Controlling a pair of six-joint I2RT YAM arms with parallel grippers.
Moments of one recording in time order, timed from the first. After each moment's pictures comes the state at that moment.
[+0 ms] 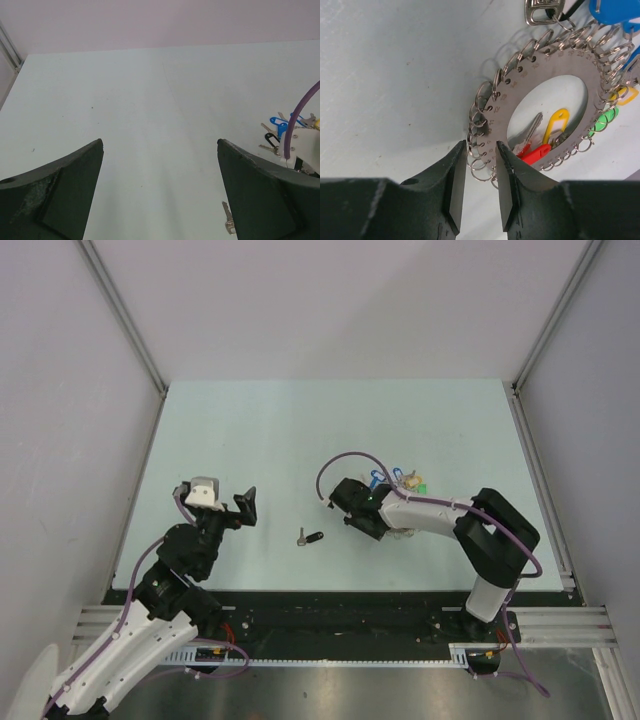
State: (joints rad) left arm -0.67 0.33 0.42 -0.09 -0.51 -0.05; right arm 0.90 1.73 1.06 -0.63 0.36 -0.18
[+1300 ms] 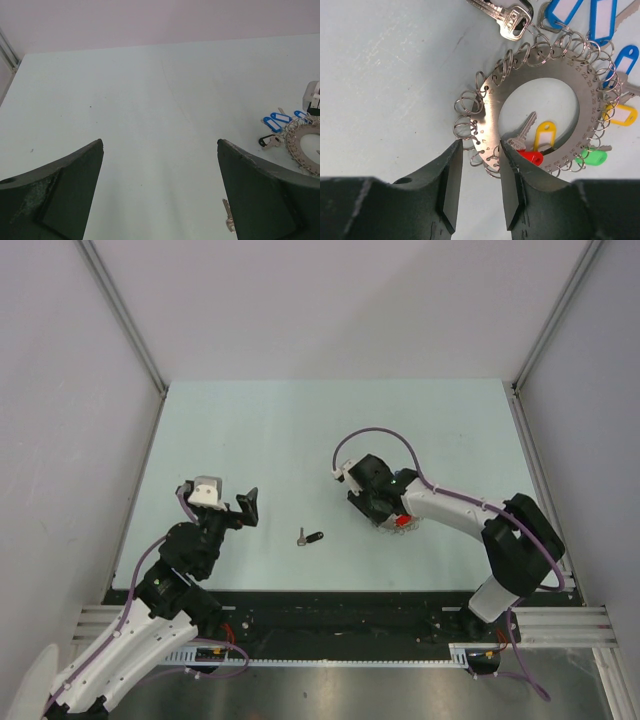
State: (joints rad) left arm -0.67 0.35 0.42 -0.09 -0.50 -0.04; right arm 0.76 1.62 1.07 -0.56 0.16 -0.13
